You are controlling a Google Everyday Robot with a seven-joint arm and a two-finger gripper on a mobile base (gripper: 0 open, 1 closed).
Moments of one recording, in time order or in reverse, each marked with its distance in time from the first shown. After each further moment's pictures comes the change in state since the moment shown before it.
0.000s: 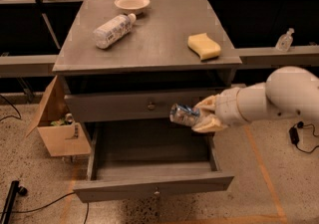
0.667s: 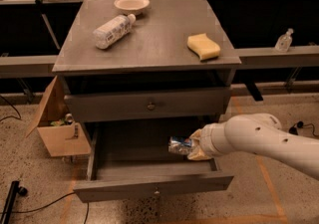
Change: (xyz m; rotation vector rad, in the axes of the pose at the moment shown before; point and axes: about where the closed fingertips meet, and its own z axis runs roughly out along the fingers) arm 0.086 0.058 0.101 -0.023 0.236 -0.005
